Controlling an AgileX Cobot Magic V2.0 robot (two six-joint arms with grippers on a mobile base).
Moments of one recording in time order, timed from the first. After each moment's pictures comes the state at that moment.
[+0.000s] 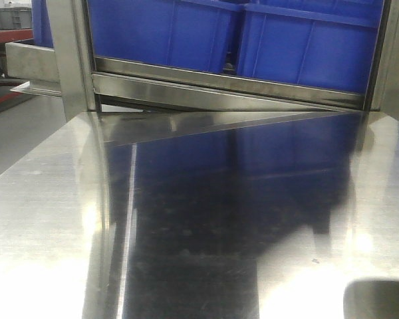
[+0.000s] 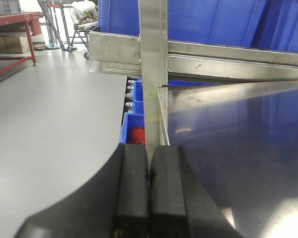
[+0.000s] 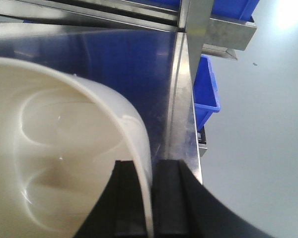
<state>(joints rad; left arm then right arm) -0.14 -0.01 0.01 0.00 0.13 0.02 -0.03 0.43 -0.50 0.02 0.58 -0.02</state>
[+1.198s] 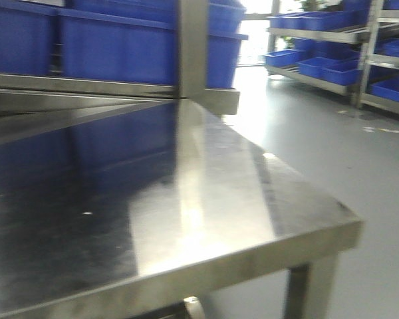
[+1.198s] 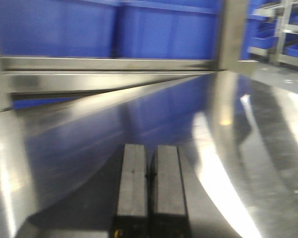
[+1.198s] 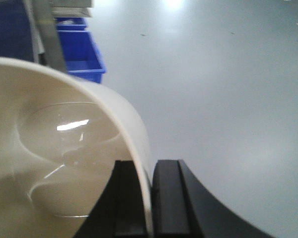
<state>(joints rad) -0.14 -0.01 0.01 0.00 0.13 0.02 -0.03 0.43 -0.50 0.02 0.58 -0.02</state>
